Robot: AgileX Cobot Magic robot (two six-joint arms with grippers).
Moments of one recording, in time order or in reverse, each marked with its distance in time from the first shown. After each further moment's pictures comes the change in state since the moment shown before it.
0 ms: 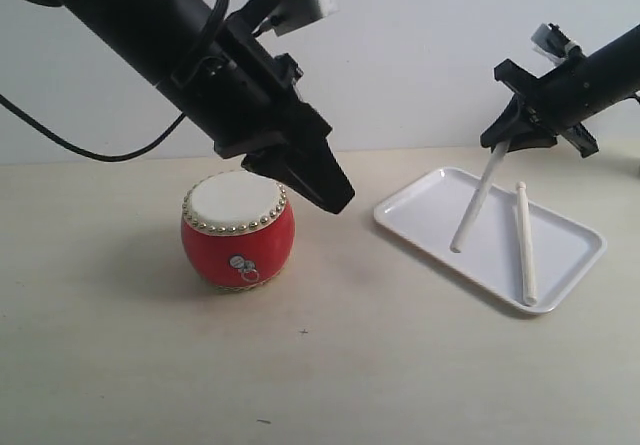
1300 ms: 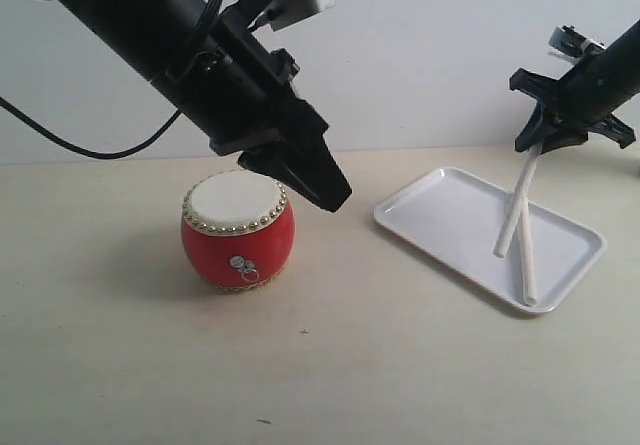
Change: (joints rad) left arm 0.000 -0.010 0.000 0.010 0.004 -0.009; right arm -0.007 0.046 -0.140 -0.278 0.006 0.155
